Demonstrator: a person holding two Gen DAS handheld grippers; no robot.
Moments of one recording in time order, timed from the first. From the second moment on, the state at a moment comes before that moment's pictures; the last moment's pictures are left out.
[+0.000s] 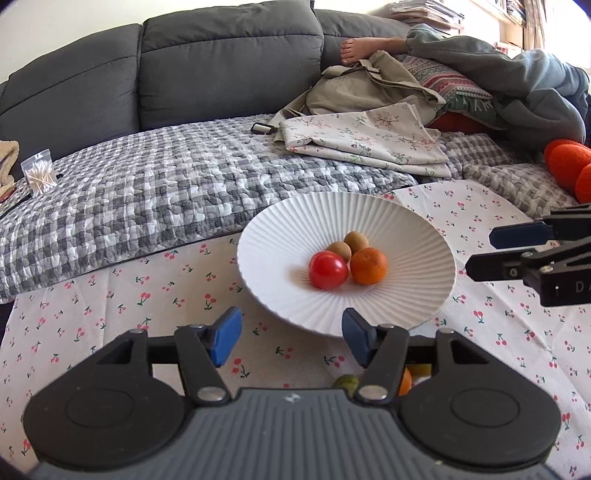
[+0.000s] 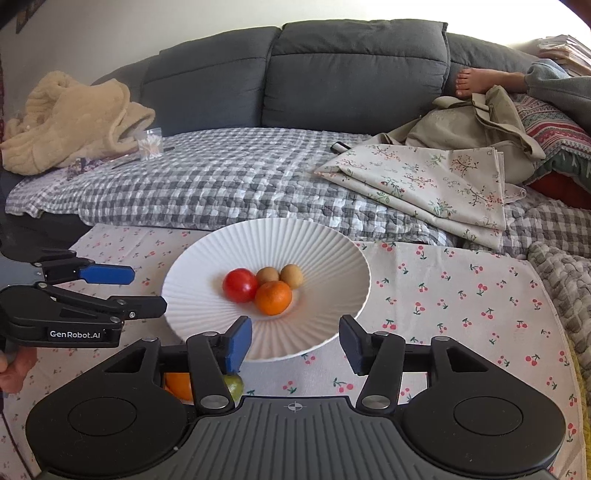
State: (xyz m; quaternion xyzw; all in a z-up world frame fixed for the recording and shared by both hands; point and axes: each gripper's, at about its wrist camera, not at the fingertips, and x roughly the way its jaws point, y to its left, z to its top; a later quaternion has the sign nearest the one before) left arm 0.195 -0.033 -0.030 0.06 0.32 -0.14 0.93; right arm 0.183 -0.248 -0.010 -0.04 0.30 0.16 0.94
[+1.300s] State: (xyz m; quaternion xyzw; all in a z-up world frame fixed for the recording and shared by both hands) left arm 0.142 -0.067 -0.066 0.05 0.37 -0.18 0.91; right arm 0.116 -0.247 -0.003 -0.05 0.37 0.17 0.91
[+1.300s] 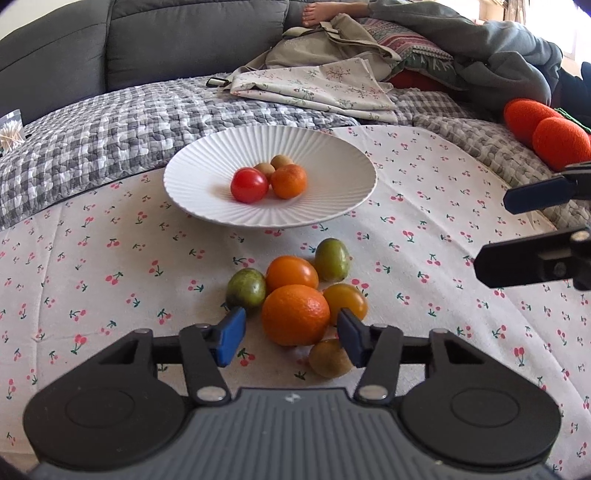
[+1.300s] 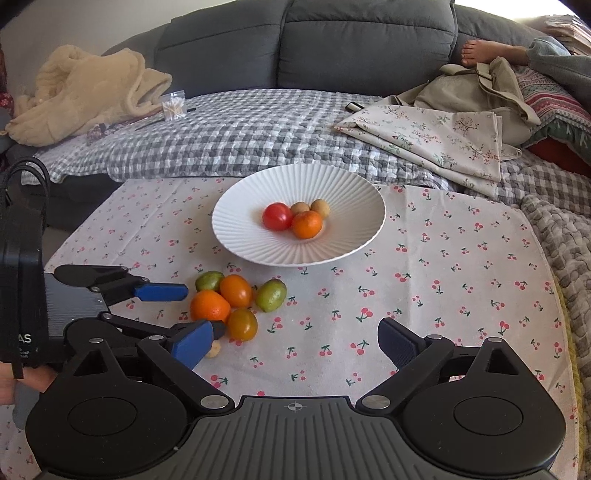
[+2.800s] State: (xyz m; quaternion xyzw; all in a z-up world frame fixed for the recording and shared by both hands) left arm 0.153 -0.003 -0.041 -0.01 0.39 -0.12 0.91; right arm 0.152 -0.189 -0.069 -0.04 0.36 0.19 0.91
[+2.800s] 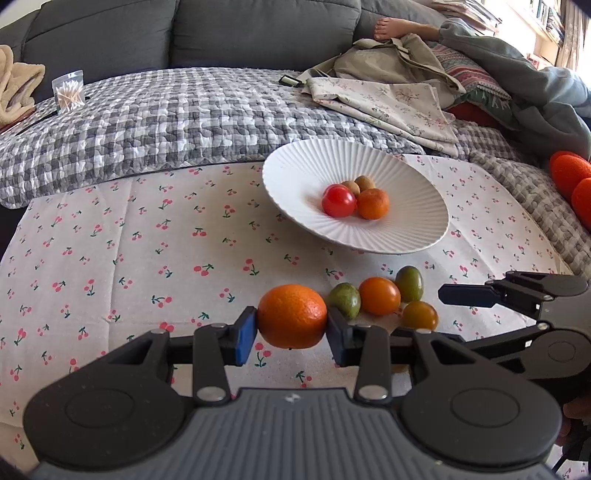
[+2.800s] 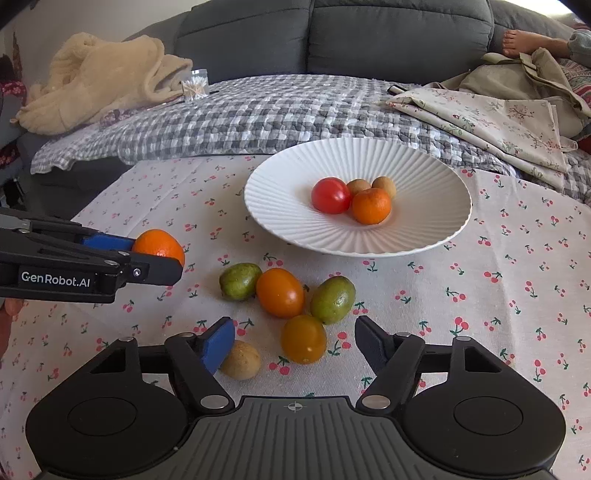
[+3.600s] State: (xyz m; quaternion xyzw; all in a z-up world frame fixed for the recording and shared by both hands) left arm 0.156 -0.003 -0.037 -0.01 0.38 -0.12 0.92; right arm 0.158 -0.200 -0.071 0.00 0.39 0.15 0.91
